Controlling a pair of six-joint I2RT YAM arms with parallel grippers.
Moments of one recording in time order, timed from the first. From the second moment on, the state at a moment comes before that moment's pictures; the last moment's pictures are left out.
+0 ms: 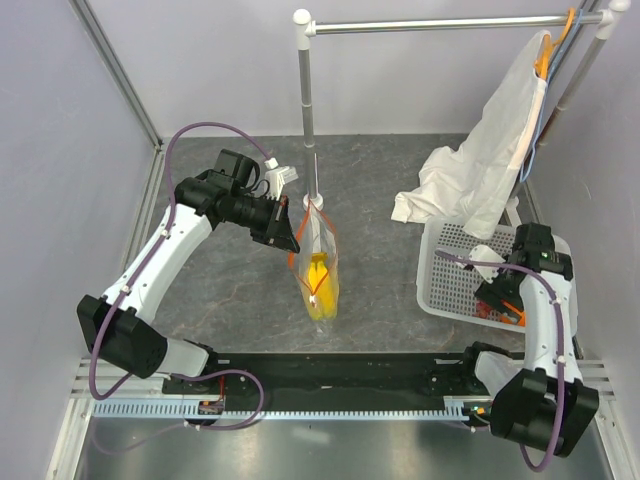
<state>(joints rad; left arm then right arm) -0.40 1.40 1.40 -1.03 0.74 -0.06 -0.30 0.98 0.82 -1.15 0.10 -1.14</state>
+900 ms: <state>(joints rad) -0.40 1.46 1.40 -1.03 0.74 -0.06 -0.32 1.25 0.69 -1.00 -0.03 -1.84</state>
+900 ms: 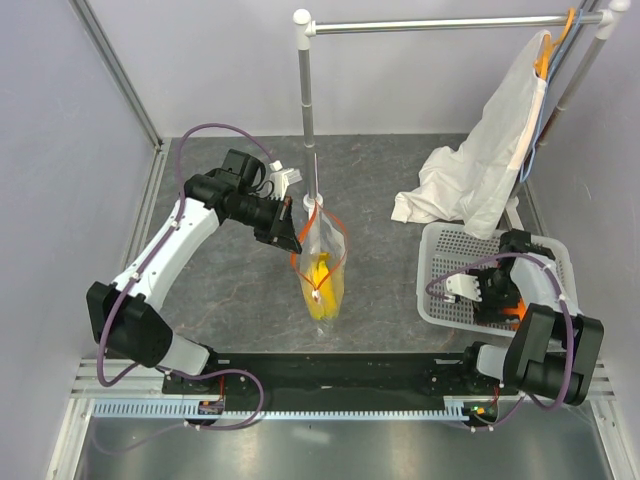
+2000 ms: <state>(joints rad) -0.40 1.47 1.38 -1.02 0.74 -0.06 -0.01 1.19 1.05 -1.24 -0.41 -1.62</state>
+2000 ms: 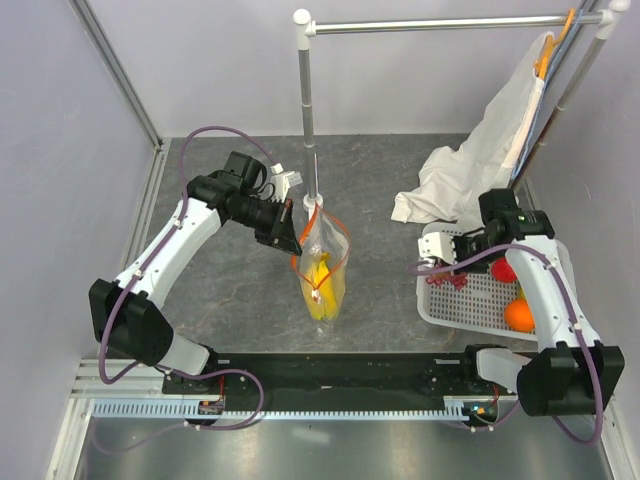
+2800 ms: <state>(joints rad) -0.40 1.47 1.37 -1.01 0.74 -0.06 0.39 1.10 1.42 -0.68 -0.85 -0.37</state>
